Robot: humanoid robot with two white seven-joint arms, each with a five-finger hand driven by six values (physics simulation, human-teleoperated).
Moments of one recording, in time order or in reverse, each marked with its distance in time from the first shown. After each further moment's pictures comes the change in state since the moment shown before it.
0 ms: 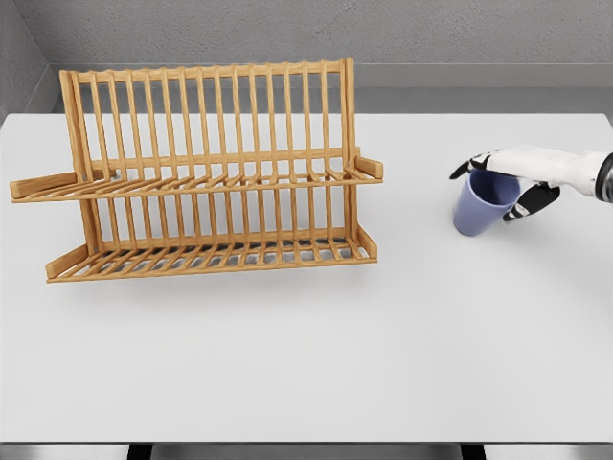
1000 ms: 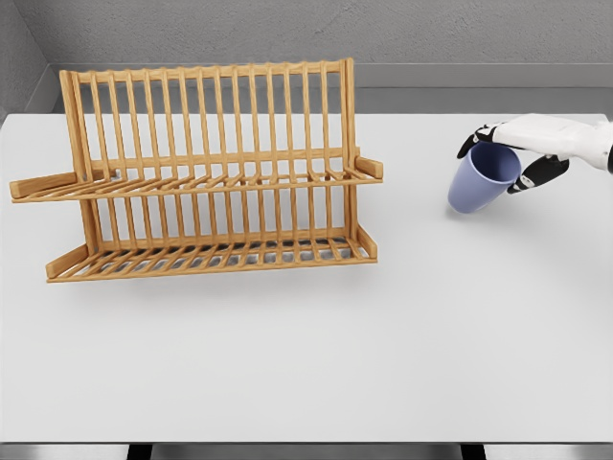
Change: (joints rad) left arm 0.000 0.000 0.000 0.000 0.000 0.000 0.000; right arm -0.066 -0.013 -0.012 -0.029 0.008 -0.006 0.000
